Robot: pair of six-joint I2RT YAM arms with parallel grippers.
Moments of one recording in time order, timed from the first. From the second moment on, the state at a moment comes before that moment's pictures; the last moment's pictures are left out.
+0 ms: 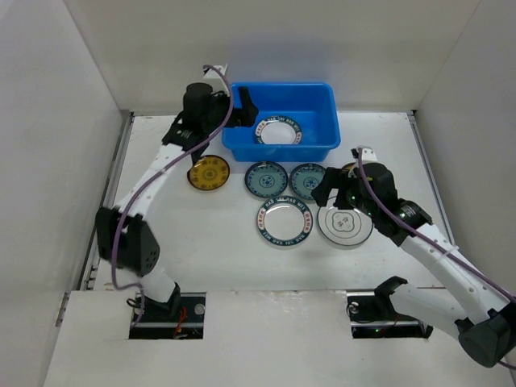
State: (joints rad) left arm -0.37 1.69 1.58 -0.16 0.14 -0.28; right arm 0.52 0.94 0.89 -0.46 0.08 0.50
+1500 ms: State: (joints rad) left arm -0.46 1.21 0.98 -0.24 -0.40 -0.43; right arm 0.70 0.78 0.42 -0.33 0.12 1.06
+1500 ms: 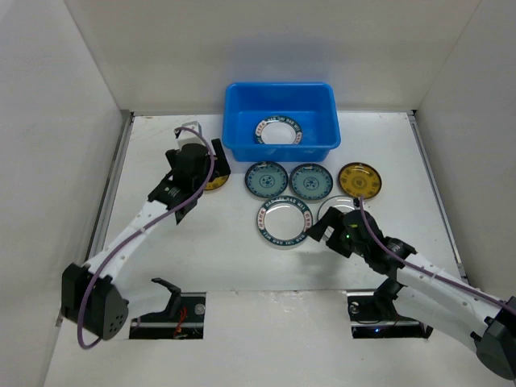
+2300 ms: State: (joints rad) left arm -0.44 0.83 0.72 -0.46 -0.40 -0.52; right arm 0.69 1.14 0.30 0.19 0.07 1.21
